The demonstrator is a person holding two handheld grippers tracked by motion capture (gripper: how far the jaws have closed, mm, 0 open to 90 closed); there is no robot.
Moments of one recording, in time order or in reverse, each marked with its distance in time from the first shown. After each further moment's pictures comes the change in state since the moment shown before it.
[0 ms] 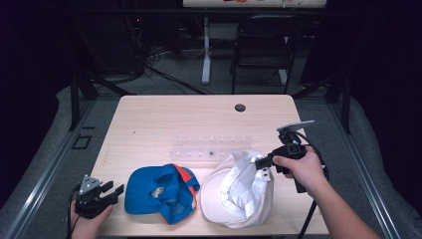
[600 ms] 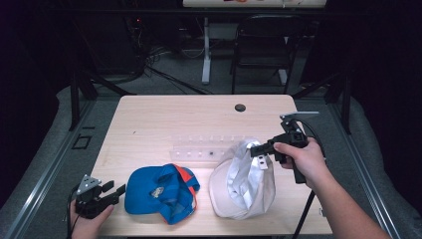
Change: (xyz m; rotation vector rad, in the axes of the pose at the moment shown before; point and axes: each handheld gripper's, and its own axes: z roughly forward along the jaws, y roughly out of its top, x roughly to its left) left arm 0.001 0.001 -0.003 -0.023 -0.049 -0.038; right arm 0.020 0.012 -0.022 -0.056 0.193 0.028
